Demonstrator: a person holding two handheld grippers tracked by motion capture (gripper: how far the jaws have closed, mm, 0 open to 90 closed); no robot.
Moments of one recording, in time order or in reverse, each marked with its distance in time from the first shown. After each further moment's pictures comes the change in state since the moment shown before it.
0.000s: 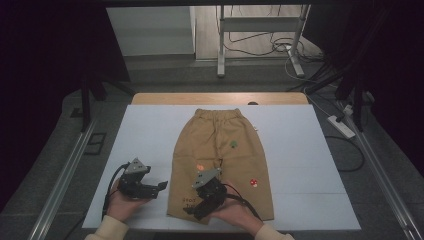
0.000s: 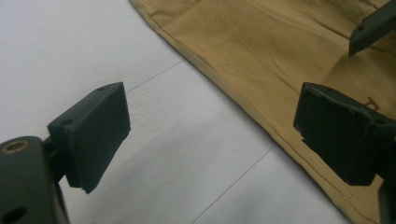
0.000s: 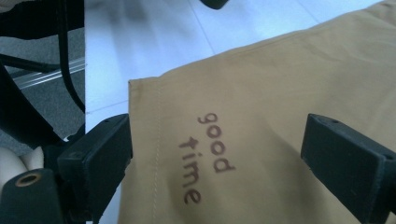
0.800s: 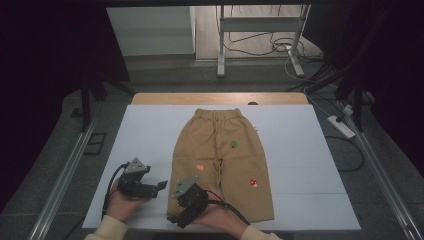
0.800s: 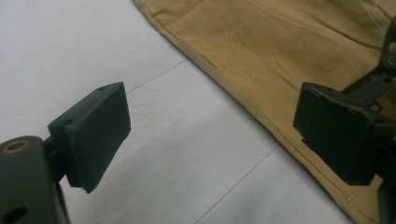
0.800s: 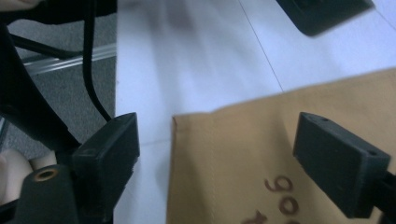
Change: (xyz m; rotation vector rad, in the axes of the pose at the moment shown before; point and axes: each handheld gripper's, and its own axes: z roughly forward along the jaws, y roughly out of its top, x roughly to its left) left arm 0.002 0.000 0.000 0.002 0.002 -0.004; right arm 0.027 0.018 0.040 0.023 0.072 -0.080
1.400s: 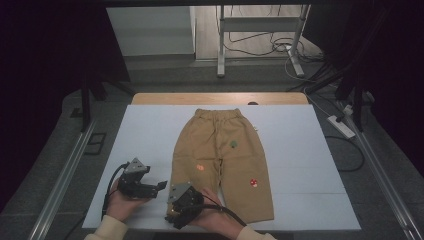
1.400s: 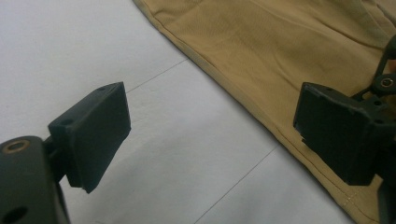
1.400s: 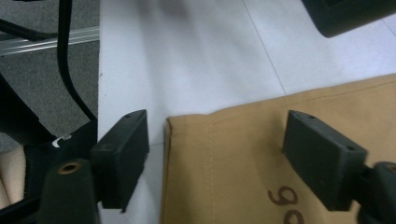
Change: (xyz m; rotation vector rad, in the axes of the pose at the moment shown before) left arm 0.000 0.000 0.000 -0.002 -0.001 -0.003; right arm 0.010 0.003 0.011 0.047 -0.080 -0.064
